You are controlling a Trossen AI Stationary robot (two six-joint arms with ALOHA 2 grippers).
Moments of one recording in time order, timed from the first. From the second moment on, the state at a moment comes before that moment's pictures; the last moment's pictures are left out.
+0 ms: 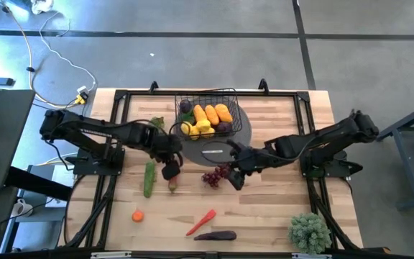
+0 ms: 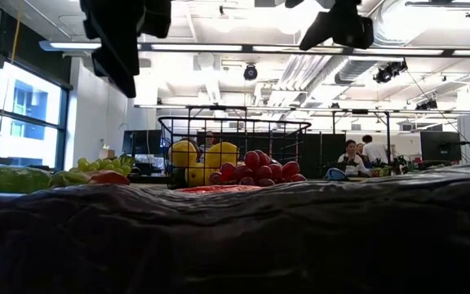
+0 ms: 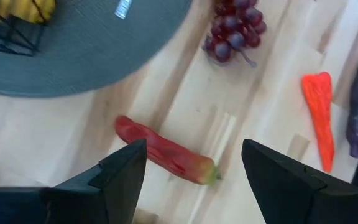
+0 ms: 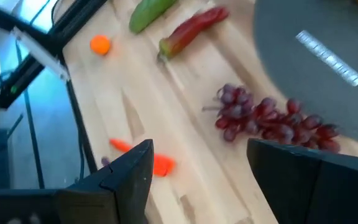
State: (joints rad) left arm 0.02 1.36 1.08 -0.87 0.02 -0.57; right arm 0.28 1.46 1.21 -0.56 0.10 0.88
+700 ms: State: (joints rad) left arm -0.21 1.36 1.08 -0.87 0.01 -0.91; right arm 0.53 1.52 1.21 -0.47 0.10 0.71
